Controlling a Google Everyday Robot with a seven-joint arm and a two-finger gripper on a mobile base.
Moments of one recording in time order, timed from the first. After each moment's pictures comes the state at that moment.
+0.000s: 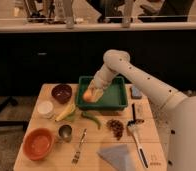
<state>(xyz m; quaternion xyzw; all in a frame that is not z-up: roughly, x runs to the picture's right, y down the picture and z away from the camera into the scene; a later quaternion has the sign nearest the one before) -0.011 0.022 0.796 -0.33 -0.27 -0.02 0.90</state>
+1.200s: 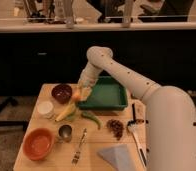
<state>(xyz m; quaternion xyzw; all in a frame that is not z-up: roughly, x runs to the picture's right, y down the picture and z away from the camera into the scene) -0.099 0.020 0.804 -0.35 -0.28 -0.10 0.89</state>
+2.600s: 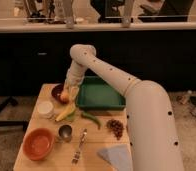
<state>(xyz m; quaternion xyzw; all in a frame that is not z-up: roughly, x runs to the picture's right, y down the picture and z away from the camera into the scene) -0.153 0.019 0.803 -0.37 -0.29 -0.15 0.87</state>
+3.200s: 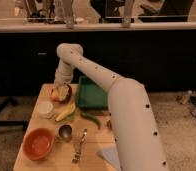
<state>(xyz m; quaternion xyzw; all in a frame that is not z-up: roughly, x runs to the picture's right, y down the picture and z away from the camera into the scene) -0.213 0.021 0.805 -0.38 -0.31 -0.19 0.85</state>
